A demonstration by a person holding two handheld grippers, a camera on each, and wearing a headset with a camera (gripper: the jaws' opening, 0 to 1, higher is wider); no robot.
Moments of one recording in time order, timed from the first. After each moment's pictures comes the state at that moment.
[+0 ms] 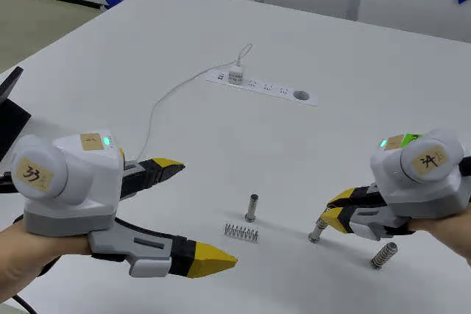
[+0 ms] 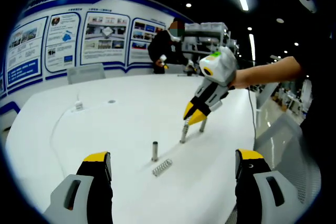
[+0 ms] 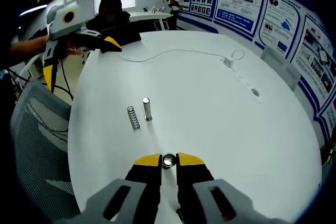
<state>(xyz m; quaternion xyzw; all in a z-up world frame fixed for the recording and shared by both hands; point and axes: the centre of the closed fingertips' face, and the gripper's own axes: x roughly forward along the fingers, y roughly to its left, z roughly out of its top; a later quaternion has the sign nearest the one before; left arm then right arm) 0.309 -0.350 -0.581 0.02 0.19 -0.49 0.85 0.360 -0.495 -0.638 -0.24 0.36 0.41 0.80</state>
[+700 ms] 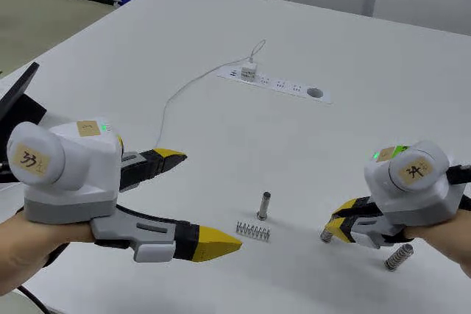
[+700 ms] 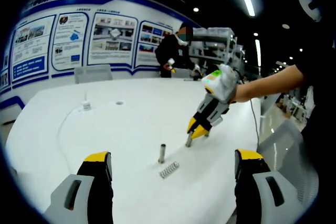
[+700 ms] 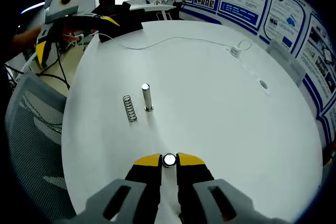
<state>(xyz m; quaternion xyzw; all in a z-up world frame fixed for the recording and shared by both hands) 0.316 -0.336 -0.571 0.01 0.19 -0.46 0.86 0.359 -0.492 -0.668 -0.25 0.39 0.42 0.78</state>
